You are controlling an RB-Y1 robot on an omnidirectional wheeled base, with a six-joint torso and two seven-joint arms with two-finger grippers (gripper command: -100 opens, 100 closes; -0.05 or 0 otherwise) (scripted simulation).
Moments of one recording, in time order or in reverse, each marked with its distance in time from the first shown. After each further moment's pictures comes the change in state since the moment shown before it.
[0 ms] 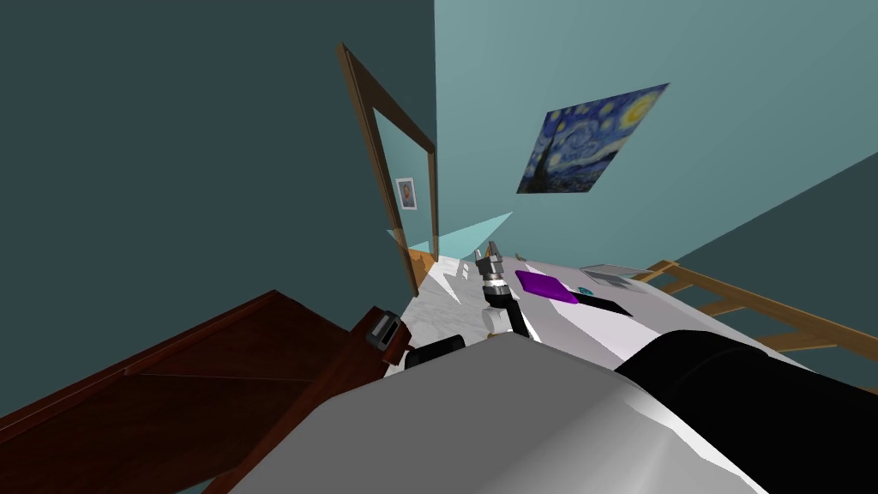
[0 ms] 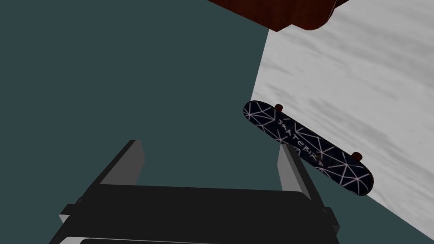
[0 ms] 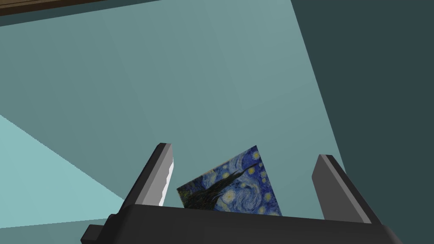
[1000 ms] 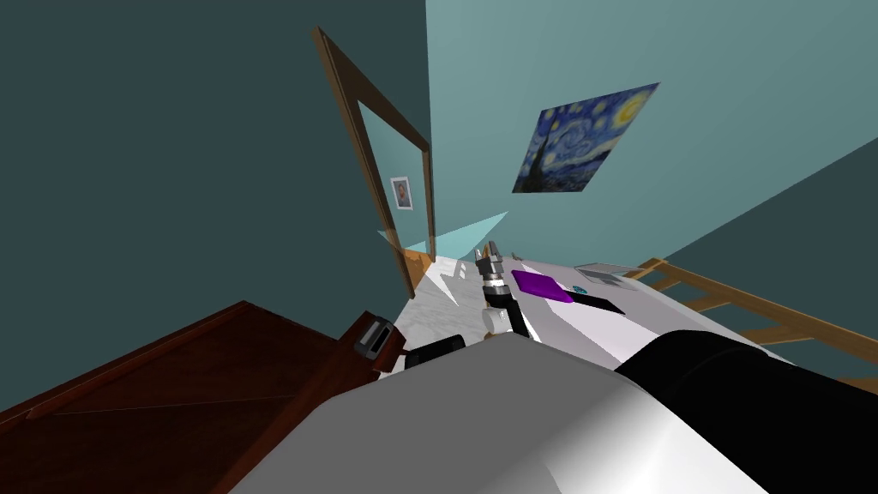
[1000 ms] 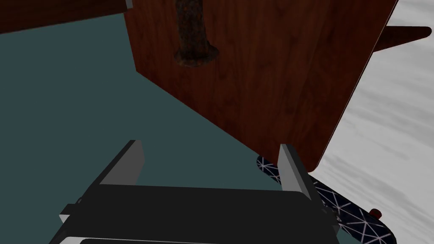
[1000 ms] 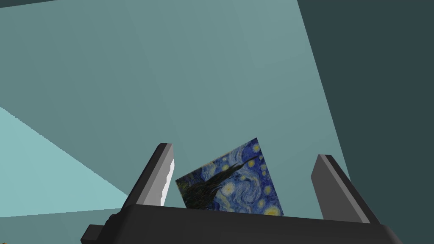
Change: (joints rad) left arm -0.164 0.040 -0.047 0.054 -0.081 -0.022 0.044; right arm 0.000 0.000 0.000 0.000 0.000 0.000 0.000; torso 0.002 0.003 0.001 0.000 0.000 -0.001
